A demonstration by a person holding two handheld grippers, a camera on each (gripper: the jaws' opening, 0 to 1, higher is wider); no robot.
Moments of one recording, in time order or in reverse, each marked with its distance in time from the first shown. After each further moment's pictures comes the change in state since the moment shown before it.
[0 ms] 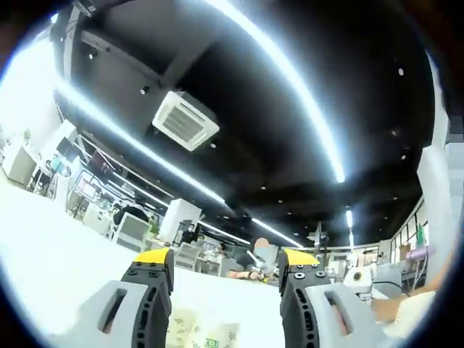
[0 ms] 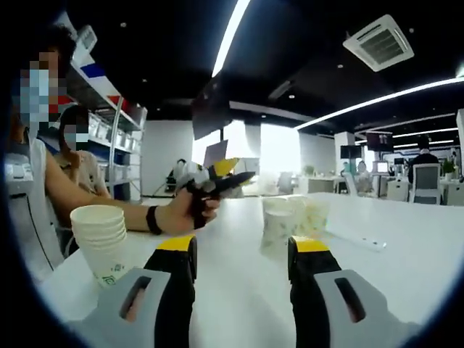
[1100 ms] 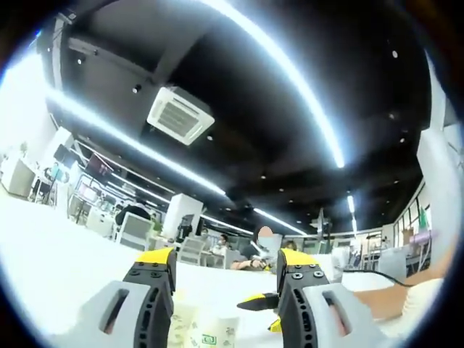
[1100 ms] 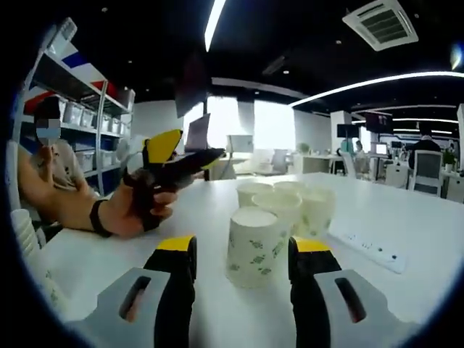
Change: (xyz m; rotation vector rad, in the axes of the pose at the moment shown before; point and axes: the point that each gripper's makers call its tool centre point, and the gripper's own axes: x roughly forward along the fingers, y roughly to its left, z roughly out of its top) left arm 0.002 -0.018 -0.014 0.069 0.058 -0.029; right arm 0.118 -0.067 -0.031 0.015 0.151 -0.036
